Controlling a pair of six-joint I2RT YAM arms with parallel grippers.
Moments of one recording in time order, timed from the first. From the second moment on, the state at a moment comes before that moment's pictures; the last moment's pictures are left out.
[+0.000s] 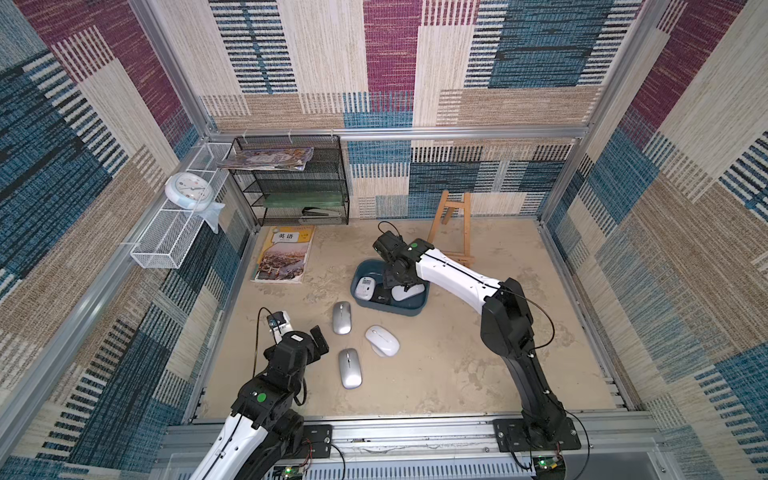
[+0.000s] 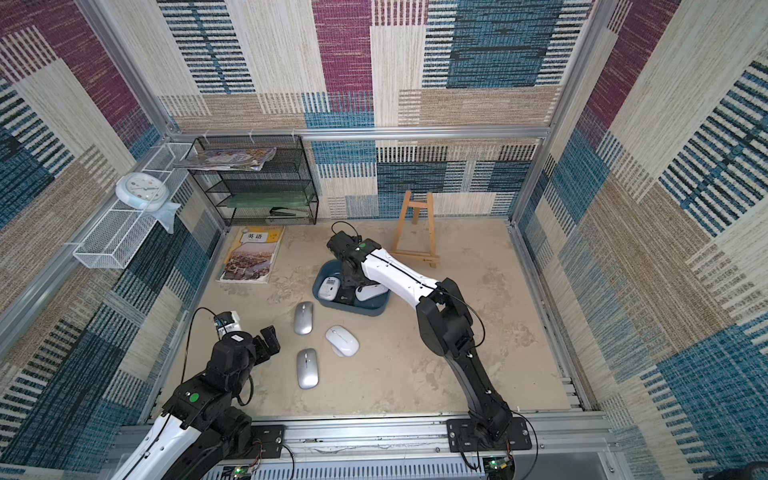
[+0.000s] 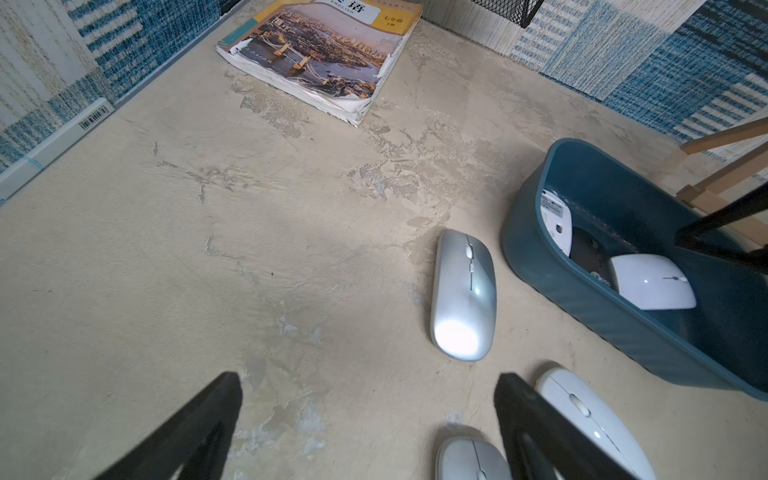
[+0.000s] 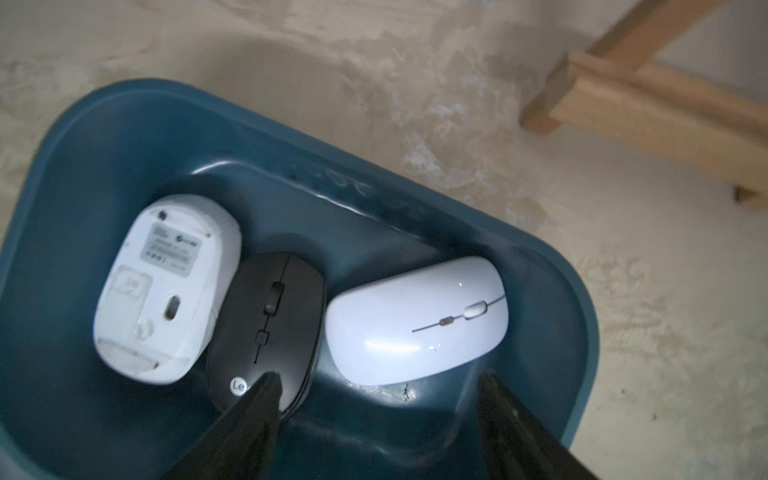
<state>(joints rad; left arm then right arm) -0.40 0.46 0.41 -0.62 -0.44 -0.64 0.80 2.27 2.07 -1.04 0.31 0.66</state>
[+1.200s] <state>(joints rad) -0.40 0.36 0.41 -0.66 -0.41 -0.66 0.73 2.43 2.11 -1.04 0.28 1.35</state>
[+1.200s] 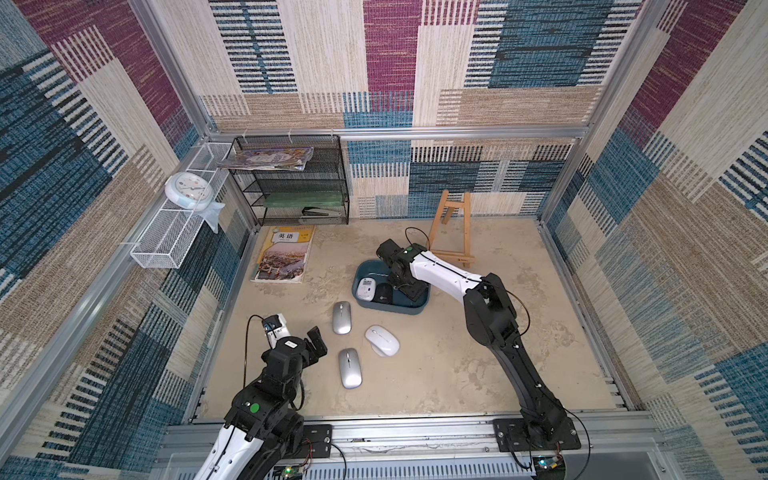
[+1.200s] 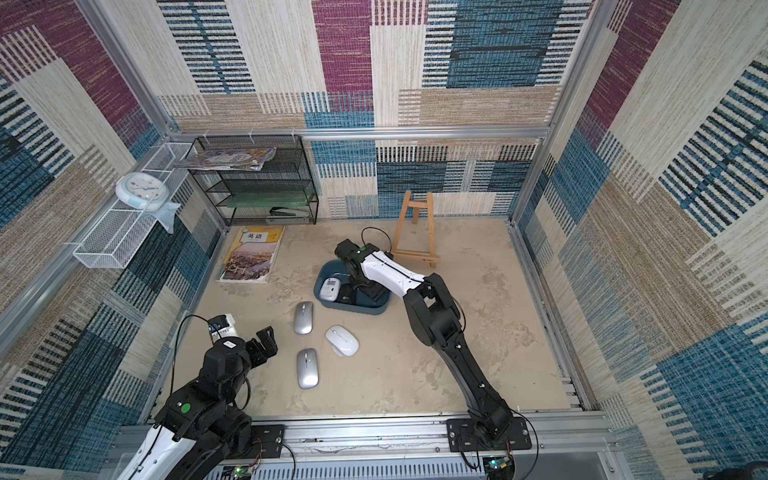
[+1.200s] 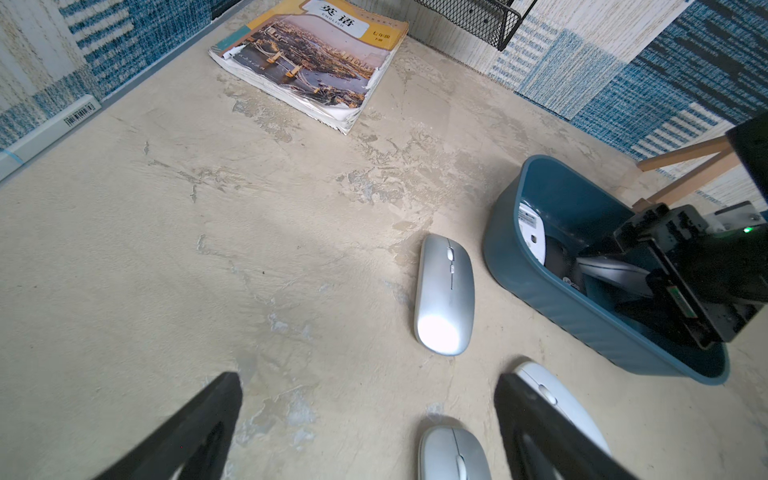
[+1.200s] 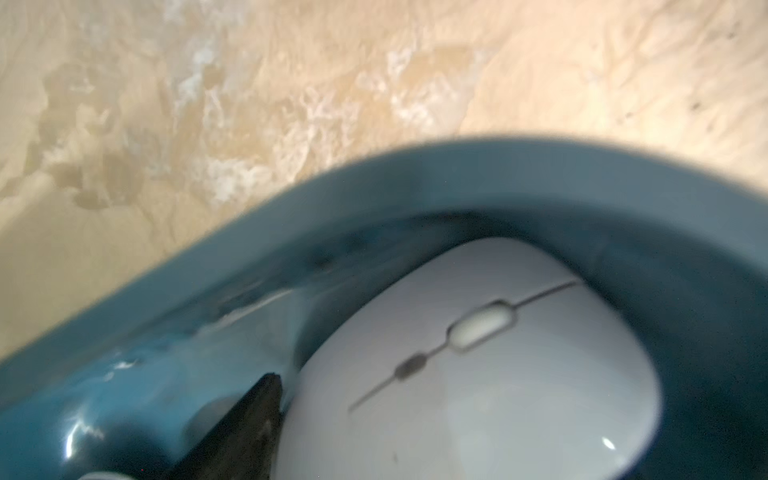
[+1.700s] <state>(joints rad) -0.40 0.36 0.41 -0.66 -0.41 -0.66 0.77 2.42 2.08 -1.06 0.37 1.34</state>
